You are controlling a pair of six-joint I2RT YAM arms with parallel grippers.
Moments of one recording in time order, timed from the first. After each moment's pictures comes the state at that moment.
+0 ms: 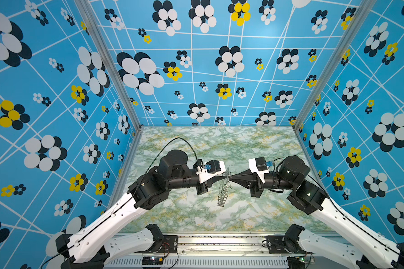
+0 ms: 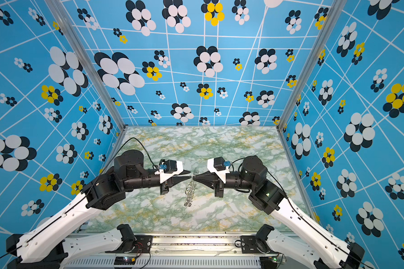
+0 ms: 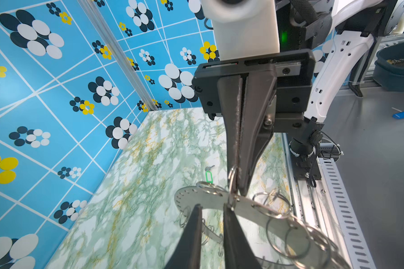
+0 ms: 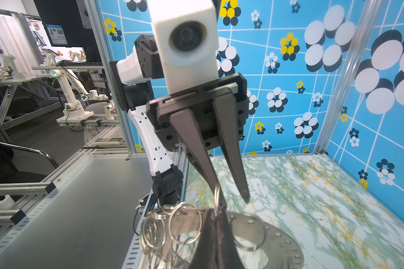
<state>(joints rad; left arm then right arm) -0.88 0.99 1.23 -0.53 0.42 0.37 0.76 0.90 0.92 -0.04 -0.74 -0.06</state>
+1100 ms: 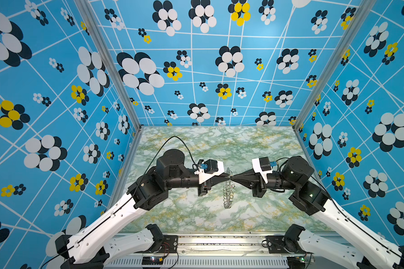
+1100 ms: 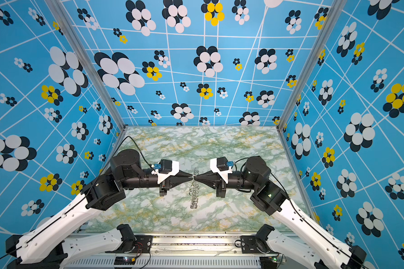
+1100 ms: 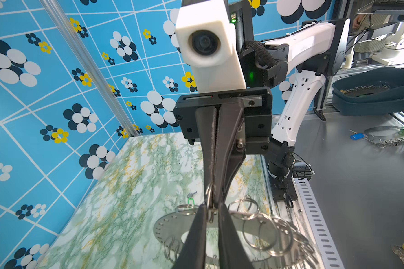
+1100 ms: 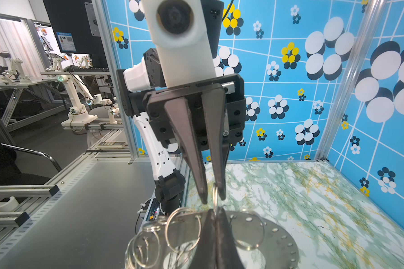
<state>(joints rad) -0.88 0.99 1.22 -0.43 0.56 0.31 0.75 0.88 0.92 -0.03 -0.76 -0.04</state>
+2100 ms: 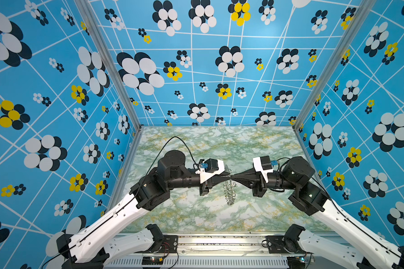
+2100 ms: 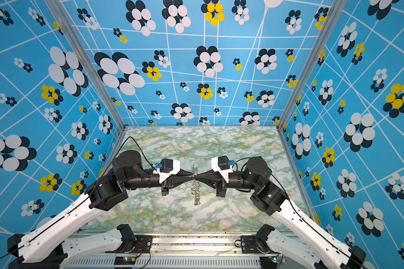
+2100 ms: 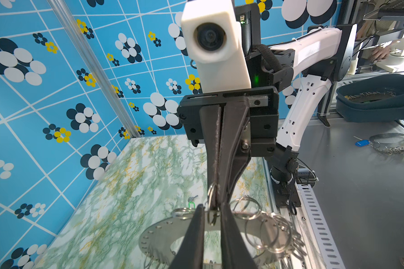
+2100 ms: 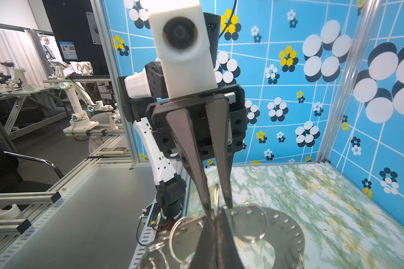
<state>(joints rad) -0.88 0.98 1.18 -0.37 0.55 0.28 0.74 0.87 0.91 0.03 -0.76 0.00</state>
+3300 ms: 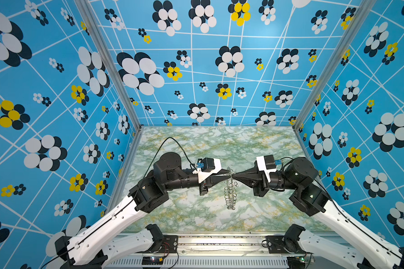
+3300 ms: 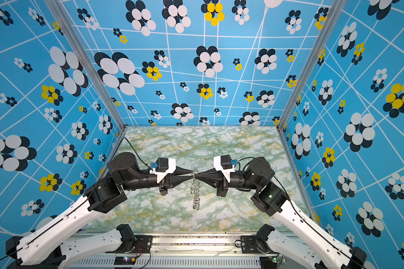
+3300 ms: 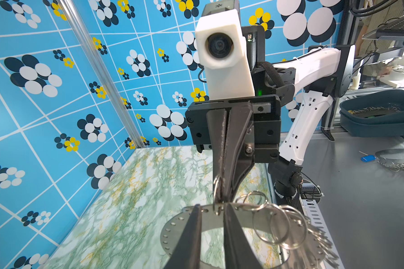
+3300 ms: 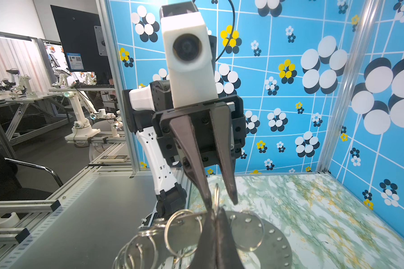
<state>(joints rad) -0.88 0.95 1.15 -0.27 0.54 0.23 0.74 0.86 0.91 0.08 -0.77 0.04</state>
